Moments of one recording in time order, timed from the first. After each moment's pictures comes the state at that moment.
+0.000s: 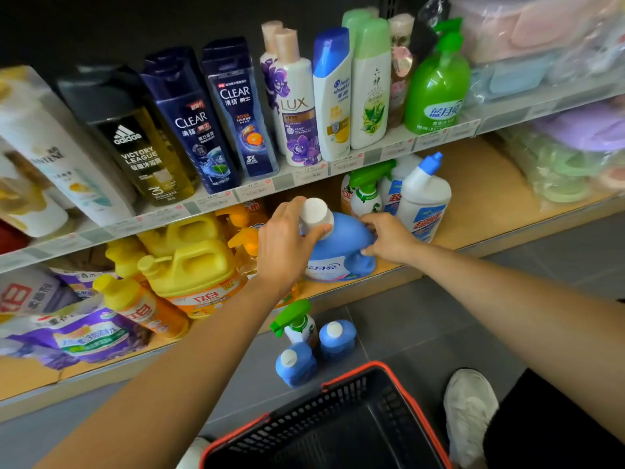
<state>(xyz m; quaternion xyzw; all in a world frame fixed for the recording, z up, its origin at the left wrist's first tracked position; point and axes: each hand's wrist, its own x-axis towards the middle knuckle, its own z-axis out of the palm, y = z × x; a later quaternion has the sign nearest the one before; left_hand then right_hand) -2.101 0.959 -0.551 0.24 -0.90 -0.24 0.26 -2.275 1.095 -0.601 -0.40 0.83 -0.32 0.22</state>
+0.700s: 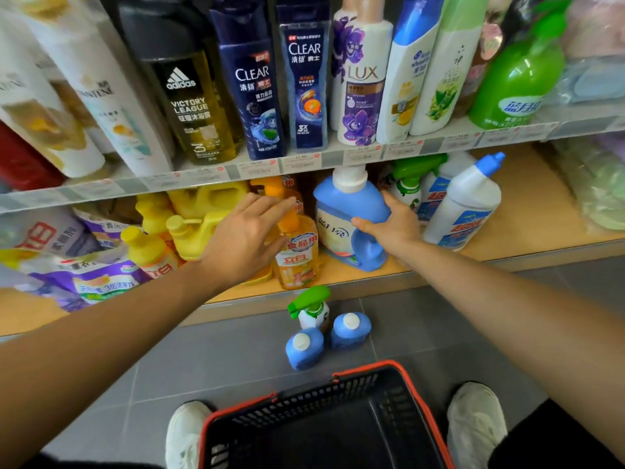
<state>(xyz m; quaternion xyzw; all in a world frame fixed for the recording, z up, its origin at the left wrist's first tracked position) -2.006 0.884 -0.550 0.10 -0.98 -0.02 0.17 -2.247 1.038 -0.620 -0.30 0.83 -0.45 0.16</state>
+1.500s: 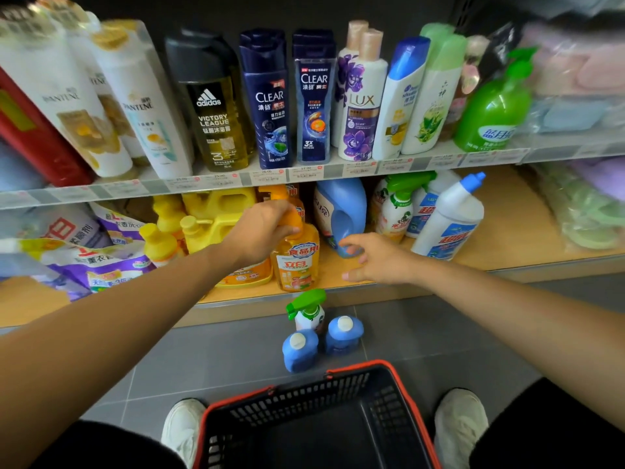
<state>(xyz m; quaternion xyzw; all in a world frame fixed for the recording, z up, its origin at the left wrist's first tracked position) -2.024 0.888 -0.533 0.23 -0.96 -0.16 0.10 -2.202 1.070 -0.569 -0.48 0.79 -0.19 0.32</state>
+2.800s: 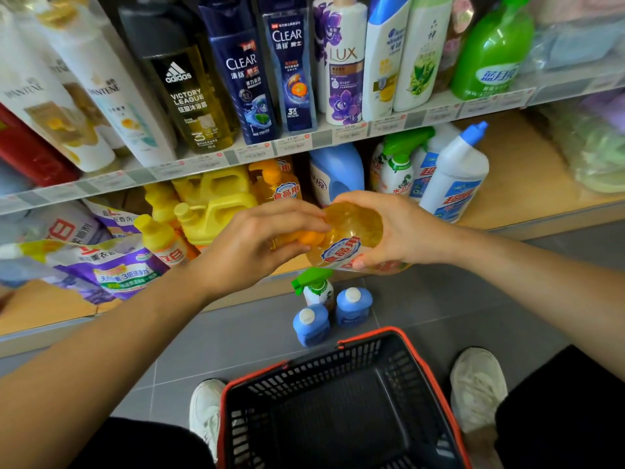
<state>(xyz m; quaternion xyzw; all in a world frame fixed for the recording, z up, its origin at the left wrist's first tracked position) -1.974 0.946 -0.491 -0.08 -0.95 -0.25 0.17 -2.179 1.115 -0.518 -0.60 0.70 -0.31 0.24</state>
